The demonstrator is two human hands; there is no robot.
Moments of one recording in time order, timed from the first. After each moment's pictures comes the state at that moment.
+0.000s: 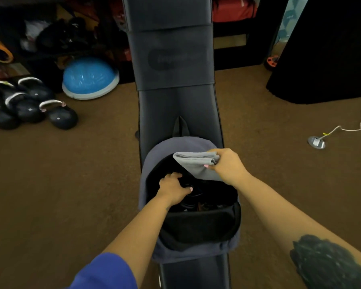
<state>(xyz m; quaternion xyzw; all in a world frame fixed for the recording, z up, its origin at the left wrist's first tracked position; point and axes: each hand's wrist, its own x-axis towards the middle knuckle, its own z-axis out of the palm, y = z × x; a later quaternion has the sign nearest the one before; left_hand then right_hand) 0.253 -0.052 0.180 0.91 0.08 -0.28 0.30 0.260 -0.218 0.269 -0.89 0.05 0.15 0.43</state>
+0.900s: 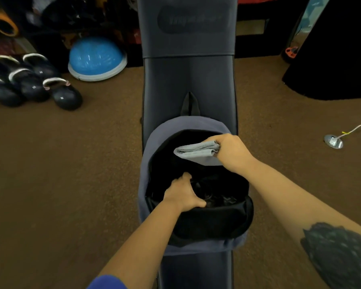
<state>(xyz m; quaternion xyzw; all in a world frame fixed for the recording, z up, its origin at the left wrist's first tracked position) 0.220 -0.062 0.126 0.91 0.05 -0.31 0.28 0.275 -0.208 0.224 -0.93 -0.07 0.16 0.32</state>
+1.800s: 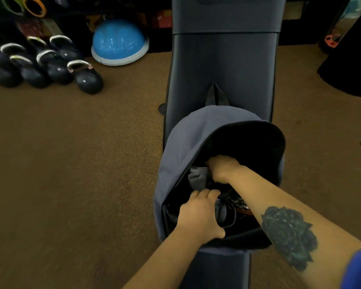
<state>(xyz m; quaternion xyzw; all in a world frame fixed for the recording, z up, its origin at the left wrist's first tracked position) 0.156 -0.053 0.126 0.95 -0.06 -0.24 0.21 0.284 -0.142 0.116 -0.92 -0.18 0.35 0.00</state>
